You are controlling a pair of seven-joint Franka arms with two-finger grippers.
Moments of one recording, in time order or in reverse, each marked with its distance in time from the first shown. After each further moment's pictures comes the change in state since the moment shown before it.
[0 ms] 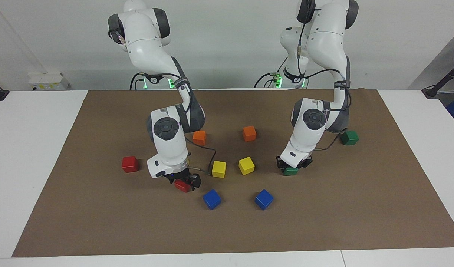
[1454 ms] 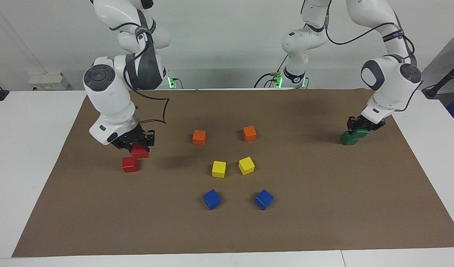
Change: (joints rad) left arm 0.518 -0.433 0.009 -0.424 -0.053 -0.025 0.646; right arm -0.188 -0.357 -0.008 -0.127 -0.001 -0.356 -0.705
